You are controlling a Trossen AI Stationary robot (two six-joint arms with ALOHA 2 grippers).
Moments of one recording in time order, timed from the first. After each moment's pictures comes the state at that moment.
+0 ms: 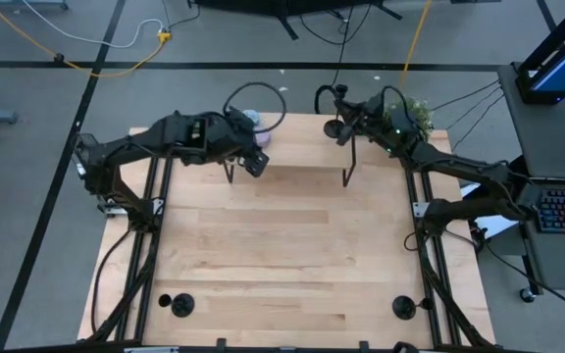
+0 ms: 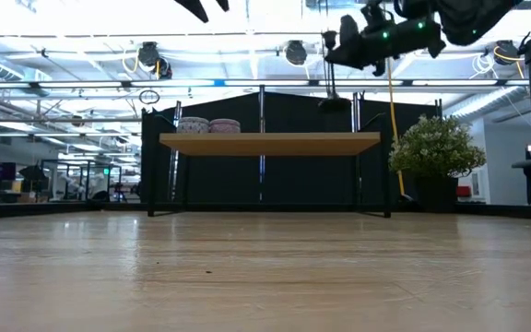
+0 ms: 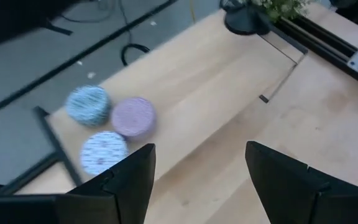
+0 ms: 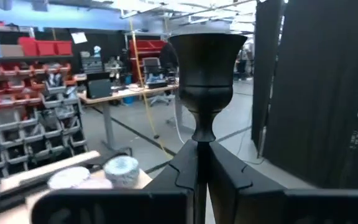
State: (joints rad) left arm 0.10 1.61 1.97 -1.25 -0.49 -0.58; right arm -0.62 1.19 0.76 0.54 0.06 0.04
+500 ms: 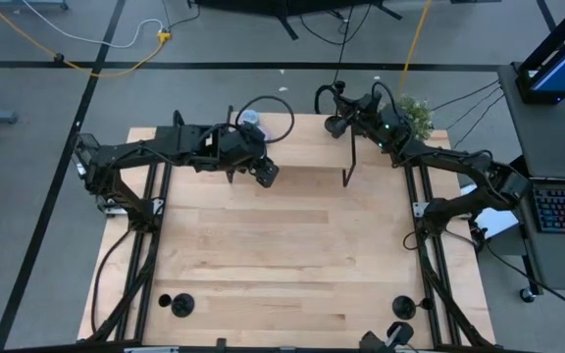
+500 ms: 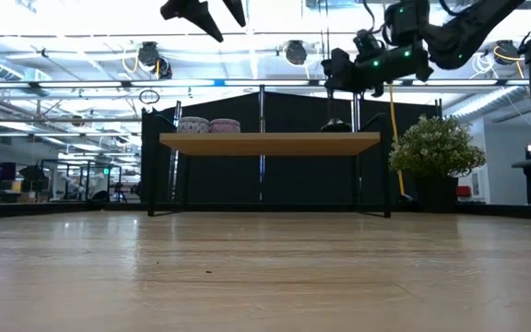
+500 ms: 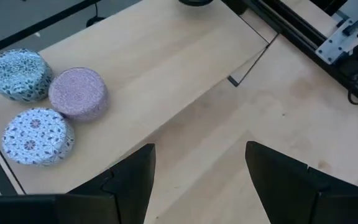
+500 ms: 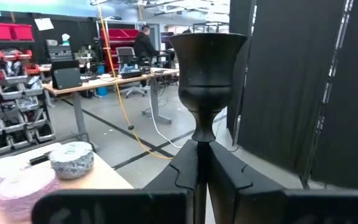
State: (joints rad) left arm 0.09 1.62 1.83 -1.10 -0.36 -0.66; right arm -0.71 1.34 0.75 0.67 0.08 0.03
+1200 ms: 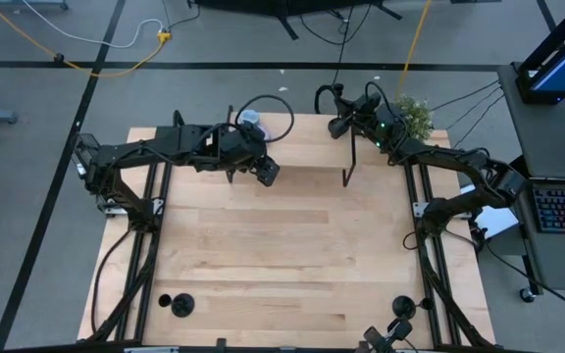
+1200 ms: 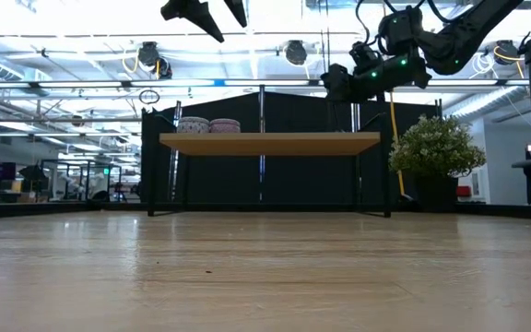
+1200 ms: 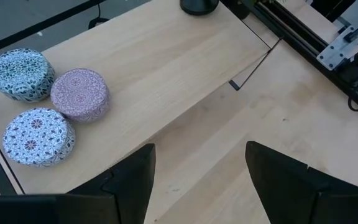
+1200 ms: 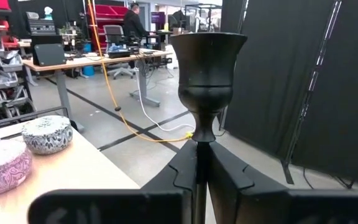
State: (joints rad) left arm 0.09 1.62 1.83 -1.09 -0.37 -0.68; right arm -0.73 1.37 0.75 0.62 0.11 -0.01
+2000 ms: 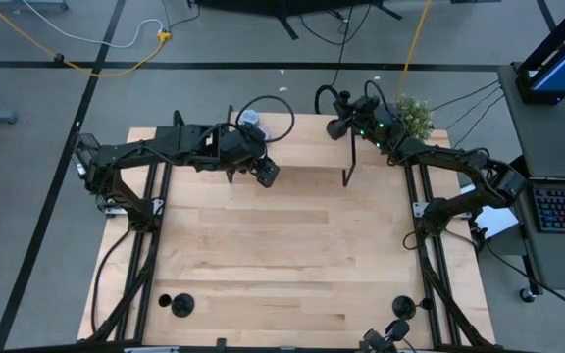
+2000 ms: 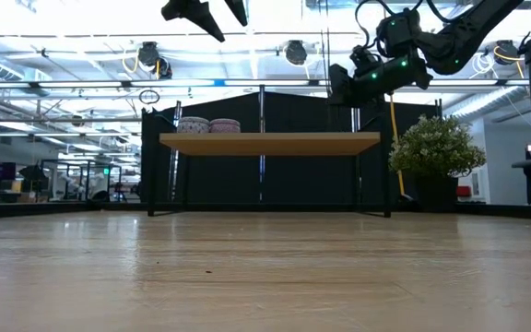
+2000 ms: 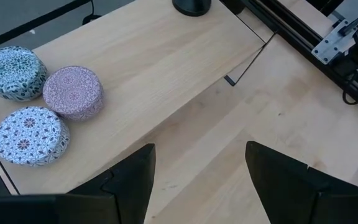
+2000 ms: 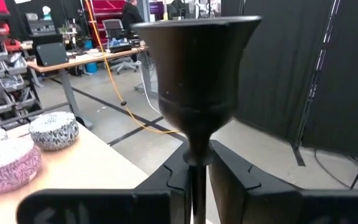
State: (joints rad) left arm 0.09 1.62 1.83 -1.09 -0.34 -0.67; right arm -0.72 1.37 0.75 0.57 0.10 0.07
